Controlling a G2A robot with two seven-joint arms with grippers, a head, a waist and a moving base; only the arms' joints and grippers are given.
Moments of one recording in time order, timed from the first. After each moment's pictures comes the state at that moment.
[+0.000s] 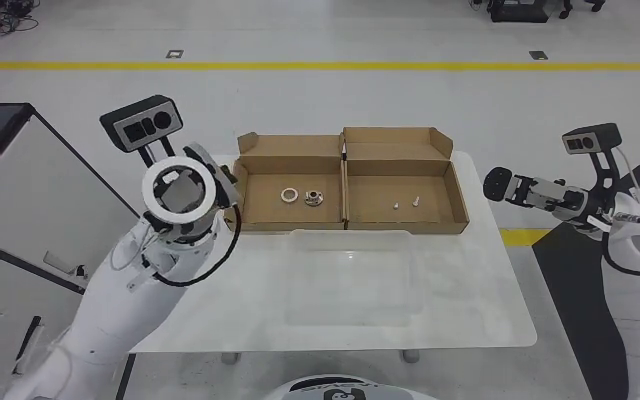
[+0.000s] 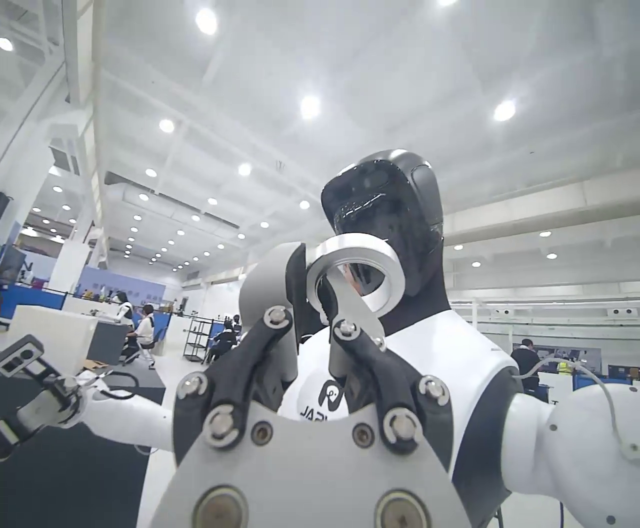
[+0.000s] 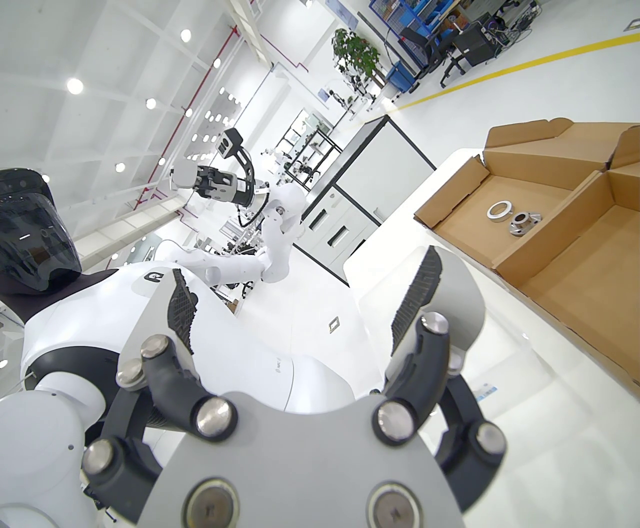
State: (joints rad) left arm 1.17 -0.95 -1.11 -1.99 -0.87 -1.01 -0.67; right arm -1.42 -0.87 1.80 -1.55 0.76 -0.39 1.43
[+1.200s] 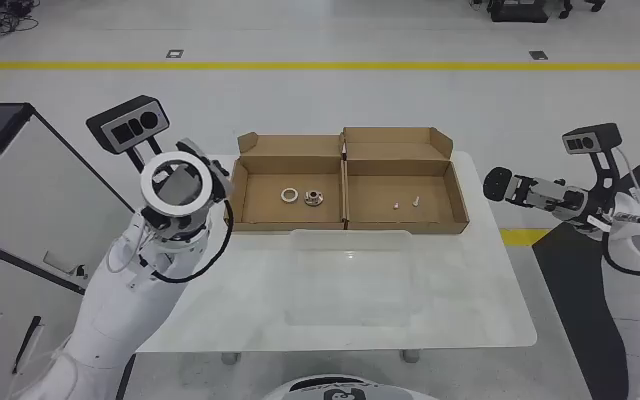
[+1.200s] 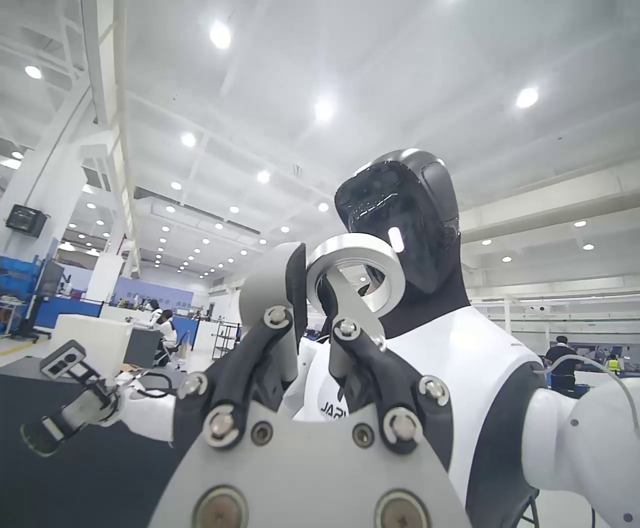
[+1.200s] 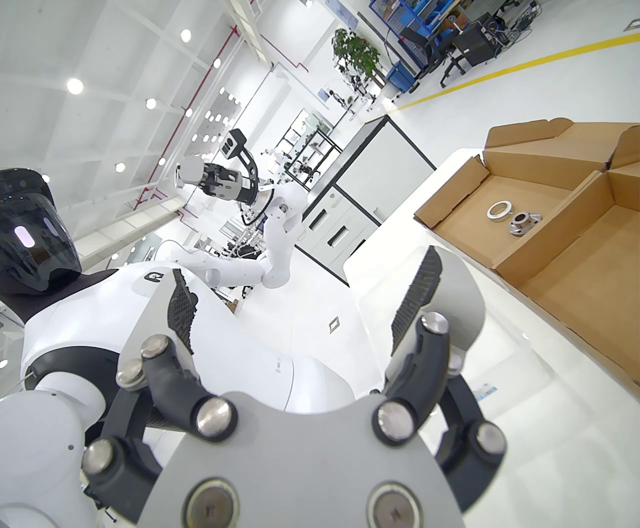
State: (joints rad) left arm 1.23 -1.00 -1.20 -1.99 -0.79 -0.99 -0.65; right arm -1.42 -0.87 1.80 -1.55 0.76 -0.39 1.43
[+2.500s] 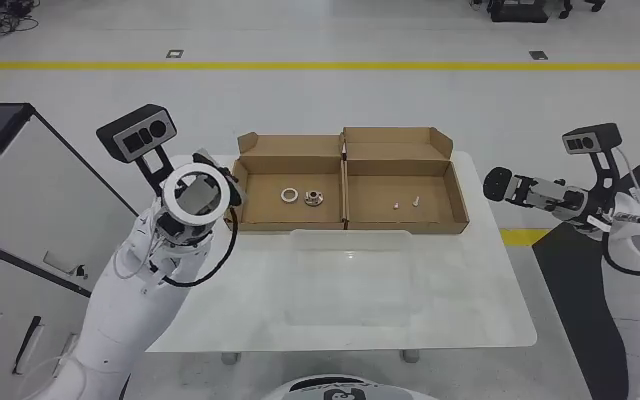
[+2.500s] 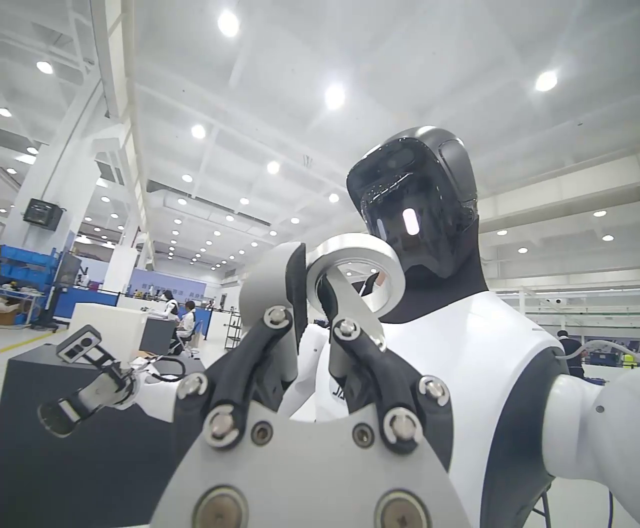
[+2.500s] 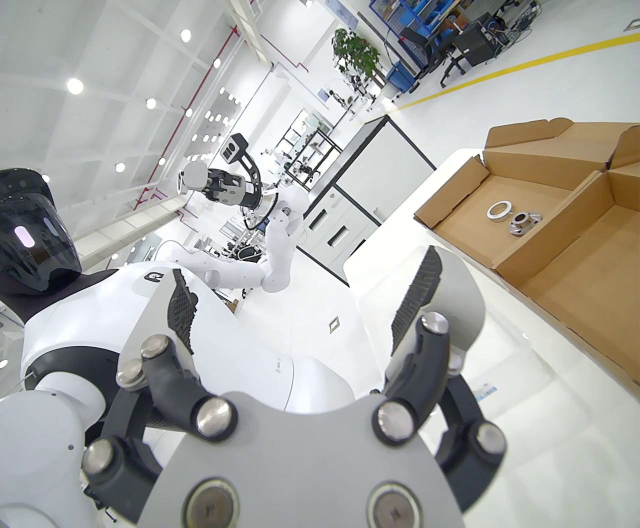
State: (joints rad) left arm 1.26 -1.03 -1.22 -1.98 -0.71 -0.98 -0.65; right arm -1.42 -0.87 1.80 -1.55 0.76 -0.39 1.43
